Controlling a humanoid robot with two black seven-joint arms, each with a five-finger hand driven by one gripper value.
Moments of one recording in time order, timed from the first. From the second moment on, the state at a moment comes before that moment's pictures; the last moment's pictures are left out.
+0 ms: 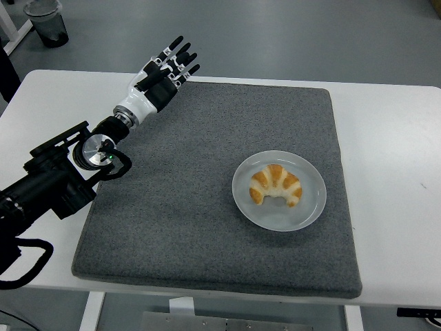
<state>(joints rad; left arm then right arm) -0.84 0.19 -0.68 -0.59 -0.17 -0.43 -0.25 0.03 0.00 -0.14 0.15 0.04 0.04 -0.06</state>
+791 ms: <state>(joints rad) -0.83 0.23 -0.72 -0.58 -0.33 -0.24 -0.24 0.03 0.00 -0.14 0.15 0.04 0.04 -0.05</state>
